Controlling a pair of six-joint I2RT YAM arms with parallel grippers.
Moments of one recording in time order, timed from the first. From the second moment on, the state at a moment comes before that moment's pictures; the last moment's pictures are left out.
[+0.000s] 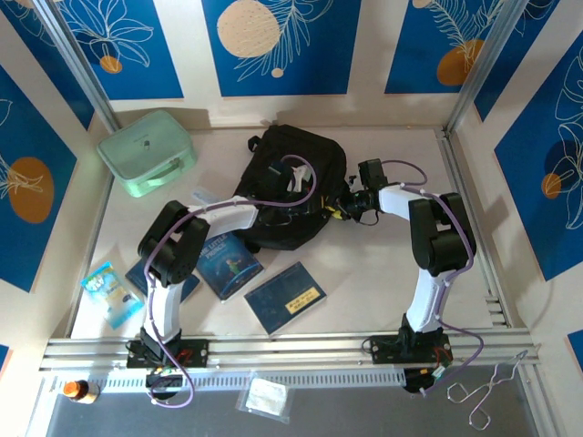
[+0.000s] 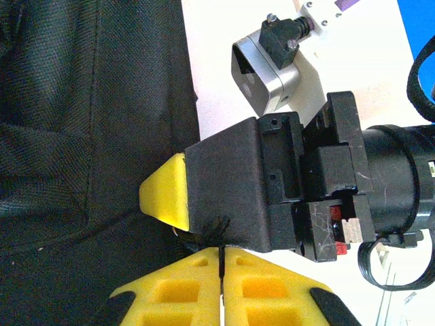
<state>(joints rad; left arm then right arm) -0.67 2.01 1.32 0.11 0.46 -0.69 0.20 1.90 1.12 -0.26 -0.58 0.80</state>
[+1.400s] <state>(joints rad) -0.58 1.89 1.20 0.13 0.58 -0.47 0.23 1.73 1.13 -0.34 -0.71 -0.08</state>
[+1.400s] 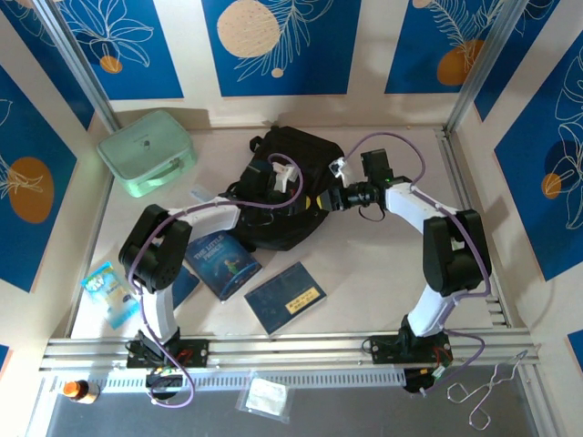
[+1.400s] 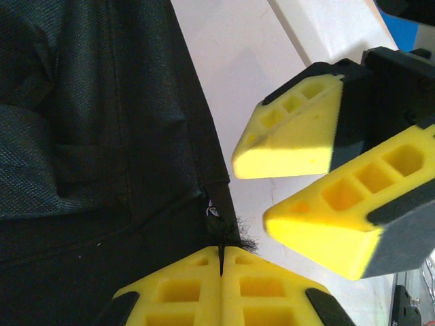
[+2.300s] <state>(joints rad) -0.58 1.89 1.20 0.15 0.60 -0.49 0.24 1.87 1.32 -0.56 -0.72 -0.53</state>
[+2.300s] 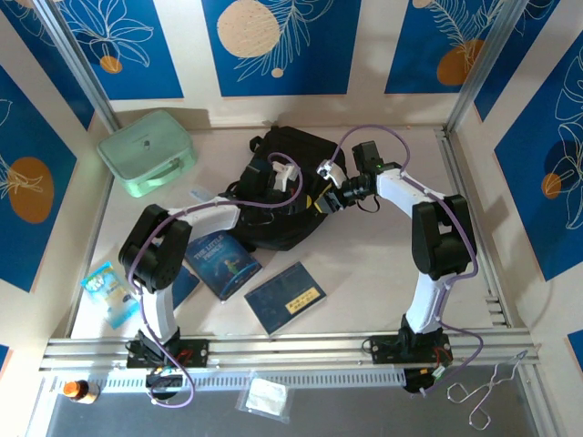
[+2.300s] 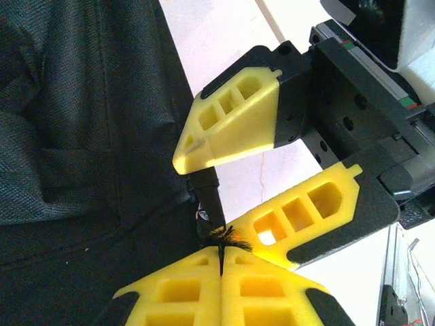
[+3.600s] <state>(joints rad) -0.57 1.89 1.17 0.17 0.60 -0.53 0.30 1.84 1.18 -0.24 -0.44 -0.39</state>
